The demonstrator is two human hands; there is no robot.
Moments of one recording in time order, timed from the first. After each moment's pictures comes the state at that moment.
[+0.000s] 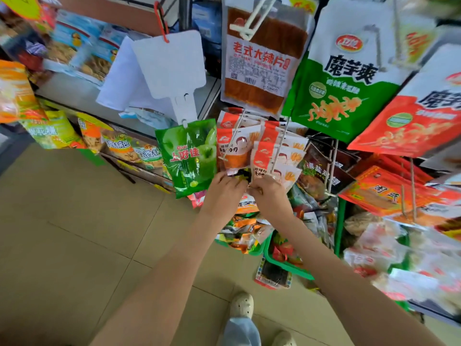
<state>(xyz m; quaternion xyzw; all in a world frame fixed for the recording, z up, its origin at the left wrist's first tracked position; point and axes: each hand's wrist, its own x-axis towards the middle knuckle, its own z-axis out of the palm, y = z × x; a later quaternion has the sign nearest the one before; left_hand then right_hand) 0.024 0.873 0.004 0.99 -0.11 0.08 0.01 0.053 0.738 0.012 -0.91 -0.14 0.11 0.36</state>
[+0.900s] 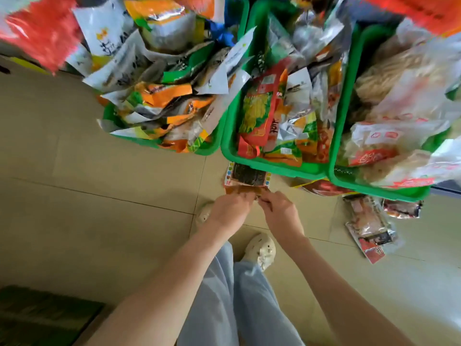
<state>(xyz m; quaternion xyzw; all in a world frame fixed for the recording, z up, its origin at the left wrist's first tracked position) -0.139 0.661 -0.384 0.95 -0.21 -0.23 0.04 -0.139 0.527 -0.362 -0.89 0.11 0.31 0.31</state>
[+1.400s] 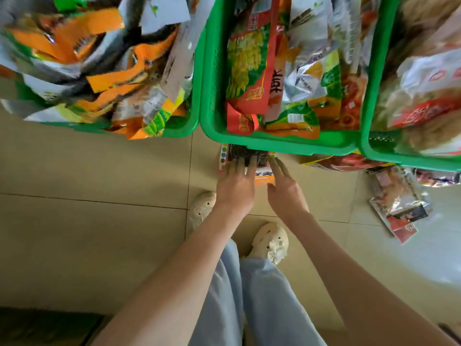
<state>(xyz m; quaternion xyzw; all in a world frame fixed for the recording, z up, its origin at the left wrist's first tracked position) -0.139 0.629 -0.518 0.96 -0.10 -0.25 0.09 -0.137 0.507 -0.488 -0.89 0.12 0.36 0.26</state>
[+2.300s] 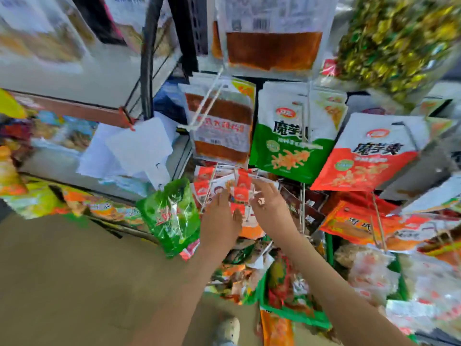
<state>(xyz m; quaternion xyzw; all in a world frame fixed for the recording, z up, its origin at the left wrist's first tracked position) 0.077 0.822 0.083 0.96 0.10 0.02 0.27 0.110 0.699 0.088 -0.90 -0.12 0.02 0.42</state>
